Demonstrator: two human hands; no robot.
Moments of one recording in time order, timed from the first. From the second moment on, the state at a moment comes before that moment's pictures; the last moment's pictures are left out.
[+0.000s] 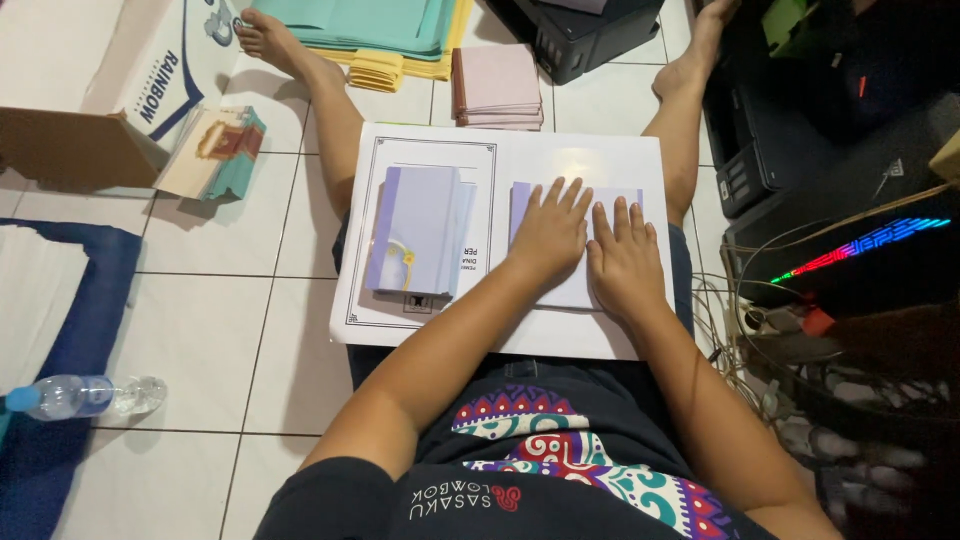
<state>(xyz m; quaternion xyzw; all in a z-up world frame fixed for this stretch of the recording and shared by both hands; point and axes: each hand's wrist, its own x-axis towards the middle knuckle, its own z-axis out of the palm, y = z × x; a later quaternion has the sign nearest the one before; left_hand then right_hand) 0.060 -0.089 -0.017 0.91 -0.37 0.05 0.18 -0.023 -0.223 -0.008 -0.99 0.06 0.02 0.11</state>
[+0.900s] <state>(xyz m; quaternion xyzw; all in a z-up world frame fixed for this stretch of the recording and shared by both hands) 0.057 -0.074 0.005 0.92 -0.30 0.04 0.24 -0.036 -0.209 0.022 -0.99 -0.04 0.03 0.10</state>
